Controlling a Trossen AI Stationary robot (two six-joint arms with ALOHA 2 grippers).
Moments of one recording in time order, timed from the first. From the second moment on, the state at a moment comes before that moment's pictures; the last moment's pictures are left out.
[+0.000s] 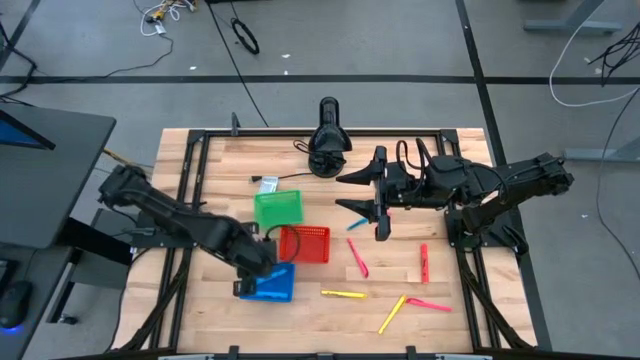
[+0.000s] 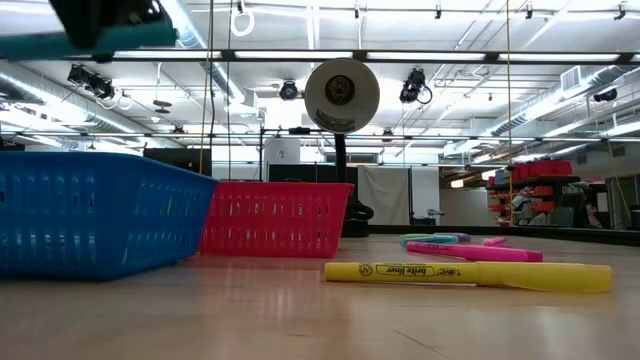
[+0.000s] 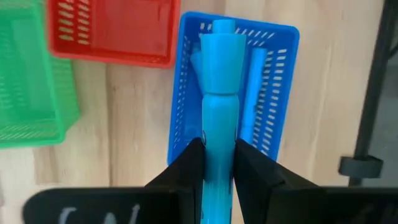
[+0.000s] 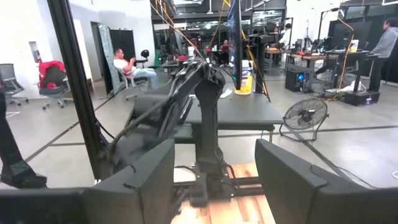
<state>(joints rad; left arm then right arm) -0.47 1.53 1.33 -1.12 -0.04 -0.51 0.25 1.30 1.39 -0.06 0.27 0.03</state>
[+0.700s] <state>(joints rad) -0.52 1.79 1.32 -0.94 -0.06 -0.52 0.25 1.30 1.39 -0.06 0.27 -0.01</state>
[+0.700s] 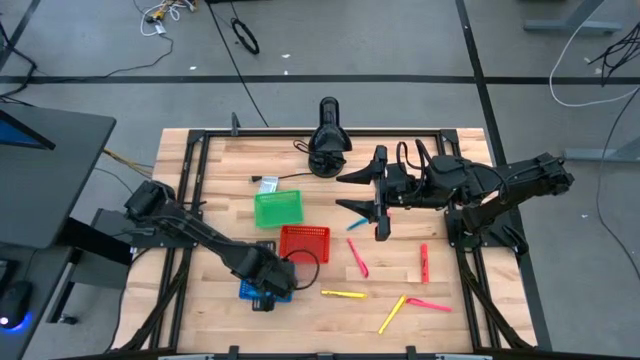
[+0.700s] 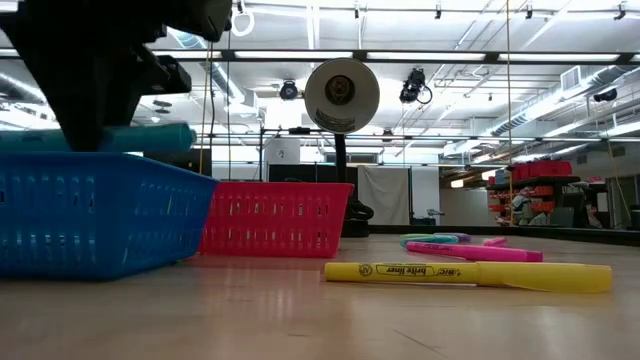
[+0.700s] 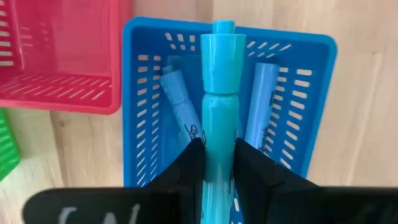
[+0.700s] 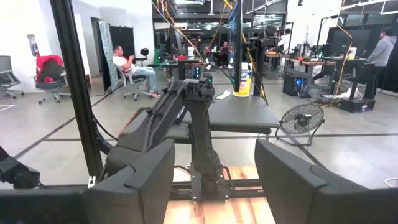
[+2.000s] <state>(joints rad) -0.50 1.81 1.20 -0.83 -0.02 -0.51 0.25 1.30 1.39 -0.07 0.27 -0.01</state>
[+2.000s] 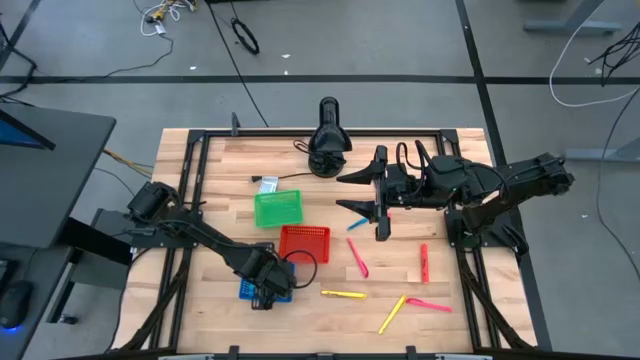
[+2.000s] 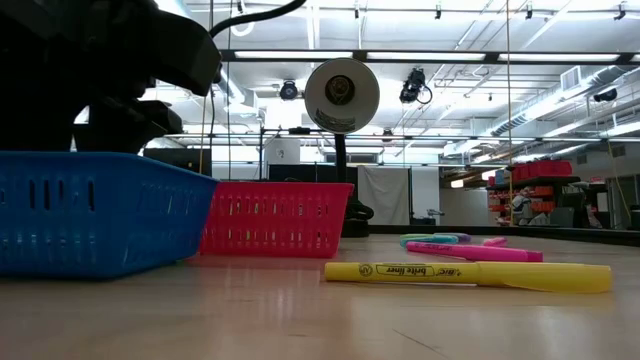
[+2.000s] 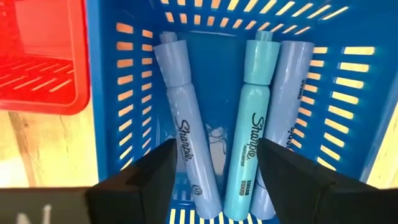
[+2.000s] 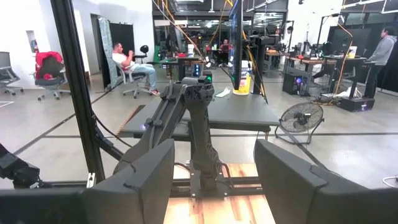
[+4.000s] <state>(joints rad) -0.30 1.28 1.20 0.28 -0.49 -0.07 0.25 1.29 1.39 -0.26 0.21 0.04</state>
